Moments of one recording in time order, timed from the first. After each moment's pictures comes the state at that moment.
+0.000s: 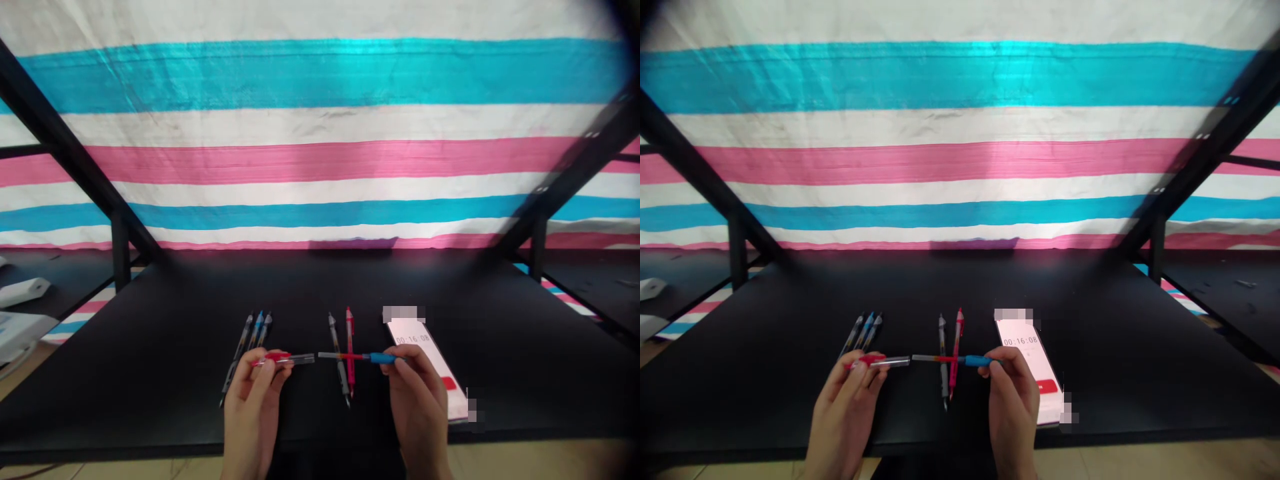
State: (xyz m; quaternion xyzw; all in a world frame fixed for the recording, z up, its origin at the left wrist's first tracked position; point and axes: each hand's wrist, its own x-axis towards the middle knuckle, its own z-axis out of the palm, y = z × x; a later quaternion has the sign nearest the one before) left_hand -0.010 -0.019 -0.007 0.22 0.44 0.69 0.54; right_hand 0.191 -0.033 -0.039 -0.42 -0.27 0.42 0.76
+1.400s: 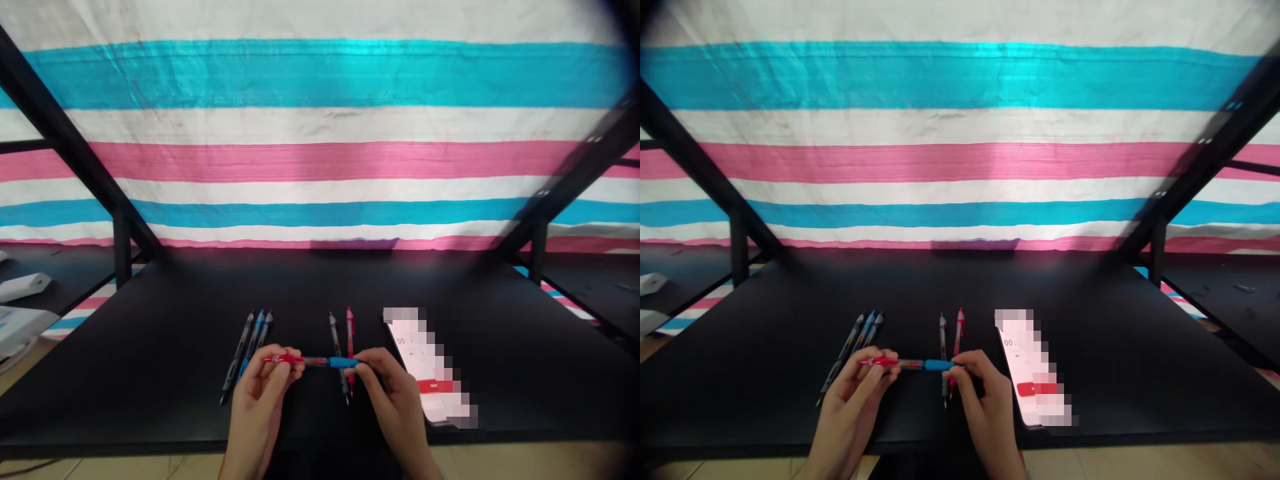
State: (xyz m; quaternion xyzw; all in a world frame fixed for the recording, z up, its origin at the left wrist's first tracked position) left_hand -0.013 -0.020 -0.011 0.28 0.43 0.63 0.58; right_hand 0.177 -0.037 -0.028 -0.55 -0.53 0.36 0.54
